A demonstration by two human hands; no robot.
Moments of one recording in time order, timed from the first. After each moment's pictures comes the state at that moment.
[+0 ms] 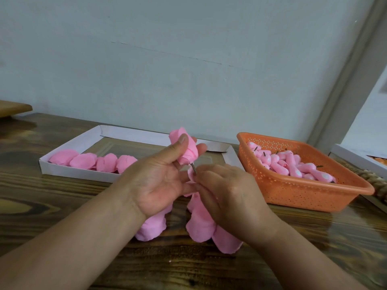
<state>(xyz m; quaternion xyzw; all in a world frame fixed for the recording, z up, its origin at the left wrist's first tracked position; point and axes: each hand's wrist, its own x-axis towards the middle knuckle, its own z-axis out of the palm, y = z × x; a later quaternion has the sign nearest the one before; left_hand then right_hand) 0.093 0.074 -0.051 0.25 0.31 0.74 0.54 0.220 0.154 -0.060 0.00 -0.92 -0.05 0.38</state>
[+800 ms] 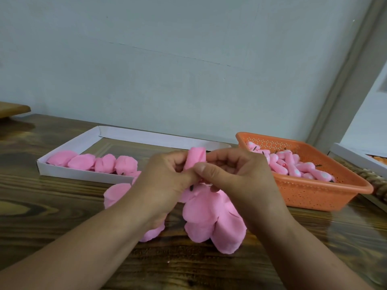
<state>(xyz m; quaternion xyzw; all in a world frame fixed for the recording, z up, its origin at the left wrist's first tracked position) 0.109 0.068 -0.062 0.41 0.53 0.68 0.29 0.226 0.145 -0.040 -0.16 -0.77 0.48 0.39</state>
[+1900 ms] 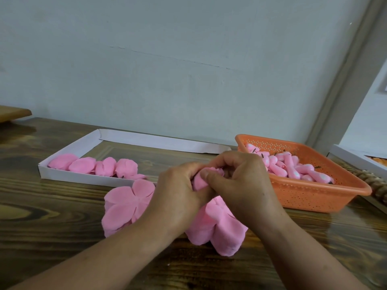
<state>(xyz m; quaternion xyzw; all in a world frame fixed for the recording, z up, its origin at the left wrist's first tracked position) 0.124 0.075 -0.073 0.49 0.63 0.59 0.12 0.221 0.149 -0.038 -0.21 -0.84 0.32 0.39</state>
